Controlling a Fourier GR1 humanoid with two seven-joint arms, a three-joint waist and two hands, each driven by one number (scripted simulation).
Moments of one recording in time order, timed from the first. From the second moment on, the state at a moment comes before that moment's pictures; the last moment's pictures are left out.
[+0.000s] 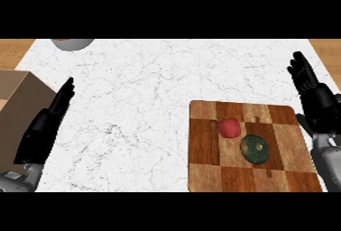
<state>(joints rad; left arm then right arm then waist) -0.13 0.62 -0.34 -1.67 0.13 0.36 0.16 -0.27 -0.41 0.03 -1.48 -0.10 -0.11 0.02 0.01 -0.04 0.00</state>
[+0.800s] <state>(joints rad) 0.07 0.36 -0.34 -1.49 0.21 0.44 0.03 -0.10 -0.40 -0.33 -1.59 -0.34 -0.10 -0.15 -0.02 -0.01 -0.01</state>
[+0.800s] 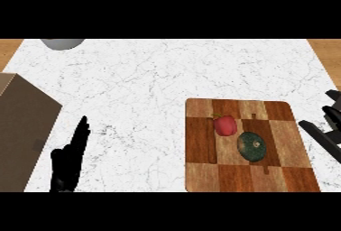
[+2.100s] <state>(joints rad) 0.05 0.30 -0.29 -1.42 0.19 0.39 -0.03 0.17 -0.74 0.02 -2.23 0.24 0.08 0.65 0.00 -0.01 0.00</state>
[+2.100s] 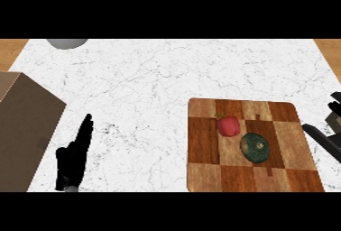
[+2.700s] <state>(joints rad) 0.04 0.27 -0.28 -1.40 0.16 0.36 -0.04 0.01 -0.64 0.30 -2.14 0.53 0.20 0.89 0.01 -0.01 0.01</state>
